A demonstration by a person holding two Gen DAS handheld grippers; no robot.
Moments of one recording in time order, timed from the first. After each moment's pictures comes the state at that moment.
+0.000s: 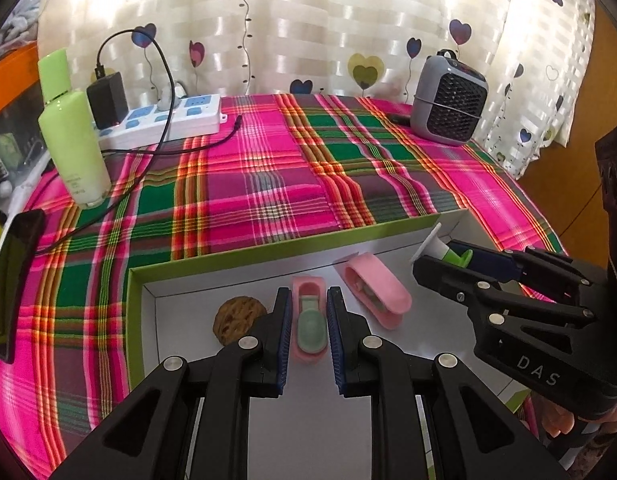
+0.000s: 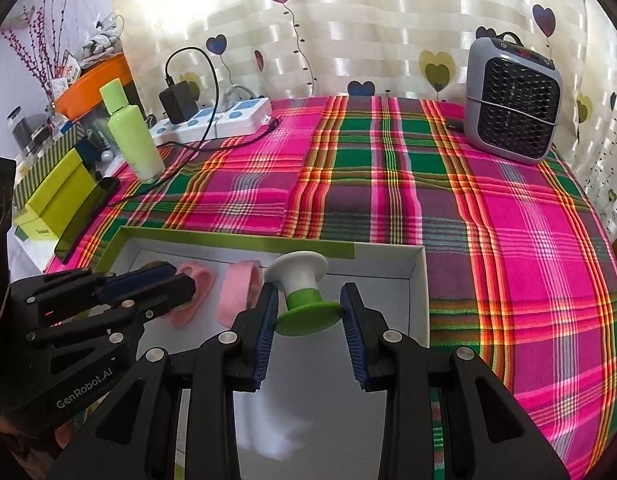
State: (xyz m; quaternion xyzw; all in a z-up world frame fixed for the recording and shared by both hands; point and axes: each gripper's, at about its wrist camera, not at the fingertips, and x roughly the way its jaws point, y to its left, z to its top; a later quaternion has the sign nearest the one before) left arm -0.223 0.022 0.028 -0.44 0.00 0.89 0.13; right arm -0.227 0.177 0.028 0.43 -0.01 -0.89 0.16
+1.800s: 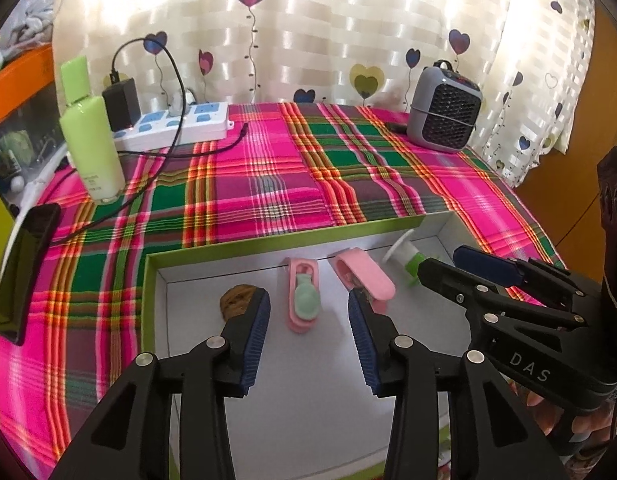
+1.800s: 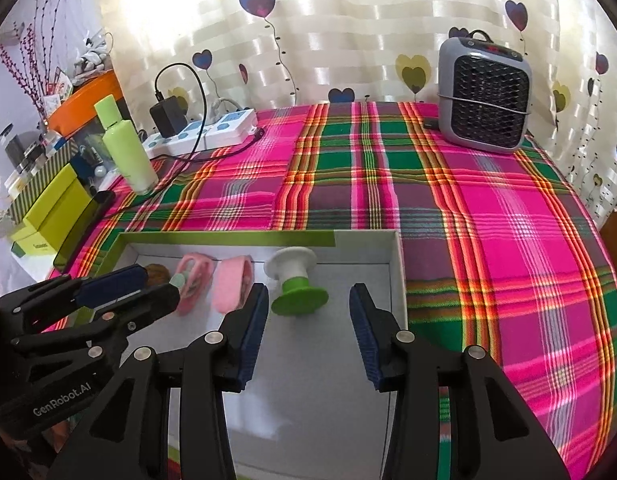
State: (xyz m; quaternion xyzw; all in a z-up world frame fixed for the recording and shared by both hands) left arm -0.200 0.021 0.043 -0.42 -0.01 0.90 0.12; right arm -0.206 0.185 0.035 0.41 -0.03 -0.90 0.13
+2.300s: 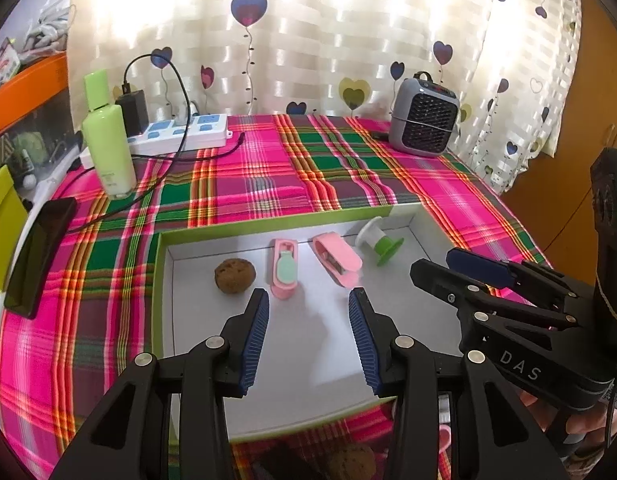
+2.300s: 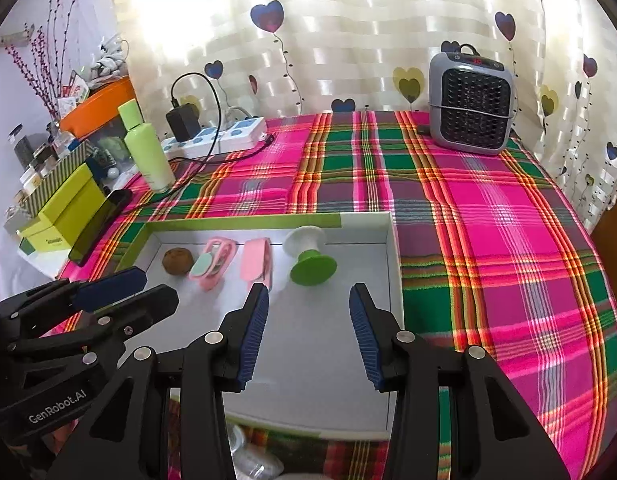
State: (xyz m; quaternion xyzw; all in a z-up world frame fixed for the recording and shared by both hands) left arm -0.158 0.023 0.058 -0.40 -0.01 0.91 0.13; right arm -0.170 0.185 0.048 0.39 -0.03 -0.91 0.13
